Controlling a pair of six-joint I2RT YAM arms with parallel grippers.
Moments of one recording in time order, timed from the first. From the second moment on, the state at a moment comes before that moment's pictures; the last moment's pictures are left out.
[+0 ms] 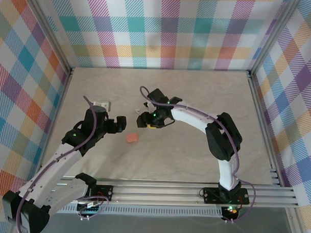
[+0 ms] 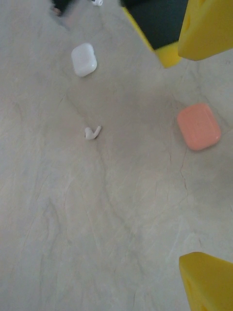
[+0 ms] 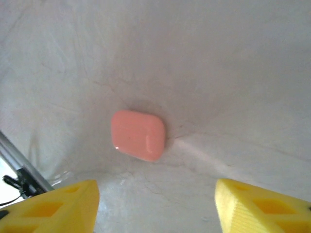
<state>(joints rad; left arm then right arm) -0.40 0.92 0.79 -0.57 -0.13 -0.34 0.75 1.99 1.57 -0.67 -0.39 0.53</state>
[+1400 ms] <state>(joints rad) -0.39 1.36 0.89 -0.42 0.16 -0.32 0.59 2.54 2.36 -1.20 0.04 0.22</state>
